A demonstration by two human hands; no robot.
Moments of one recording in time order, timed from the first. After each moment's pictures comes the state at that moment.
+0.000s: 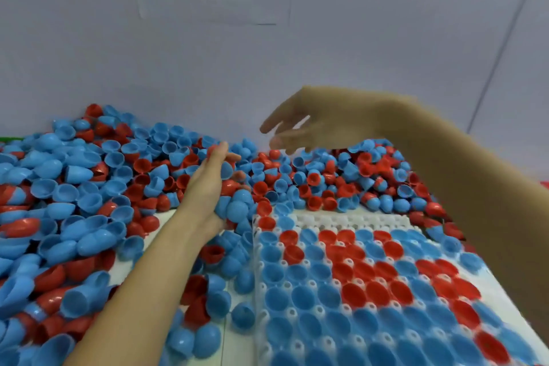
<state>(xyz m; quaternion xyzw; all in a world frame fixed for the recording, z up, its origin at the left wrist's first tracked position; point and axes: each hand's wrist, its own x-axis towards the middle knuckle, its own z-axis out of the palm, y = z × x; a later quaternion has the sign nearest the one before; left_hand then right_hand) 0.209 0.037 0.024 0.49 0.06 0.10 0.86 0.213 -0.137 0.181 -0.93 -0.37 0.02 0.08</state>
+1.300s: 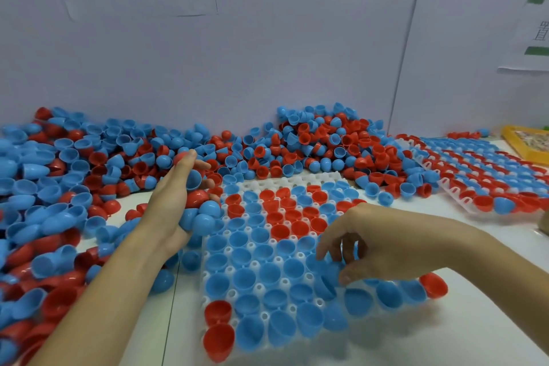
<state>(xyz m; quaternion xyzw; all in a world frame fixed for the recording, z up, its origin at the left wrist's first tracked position) 0.123 -0.019 0.019 0.56 0.03 0.07 0.83 0.077 -0.311 0.063 -0.92 -0.31 0.19 0.16</state>
